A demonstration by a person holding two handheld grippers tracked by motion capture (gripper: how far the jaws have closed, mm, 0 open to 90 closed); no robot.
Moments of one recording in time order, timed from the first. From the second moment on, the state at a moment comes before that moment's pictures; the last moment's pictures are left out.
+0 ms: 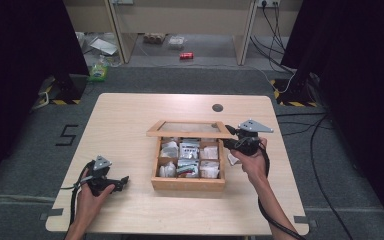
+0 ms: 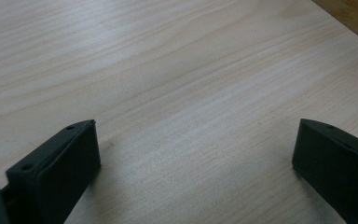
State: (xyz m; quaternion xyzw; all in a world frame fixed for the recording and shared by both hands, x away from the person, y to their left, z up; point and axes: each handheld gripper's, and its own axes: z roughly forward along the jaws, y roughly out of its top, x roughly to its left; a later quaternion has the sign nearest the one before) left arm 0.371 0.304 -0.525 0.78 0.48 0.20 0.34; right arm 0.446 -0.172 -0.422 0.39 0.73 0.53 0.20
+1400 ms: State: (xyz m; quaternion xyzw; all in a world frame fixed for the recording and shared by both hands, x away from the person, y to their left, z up) left arm 0.371 0.304 -0.525 0.78 0.48 0.20 0.34; right arm 0.417 -0.180 -0.441 0.40 0.75 0.50 0.18
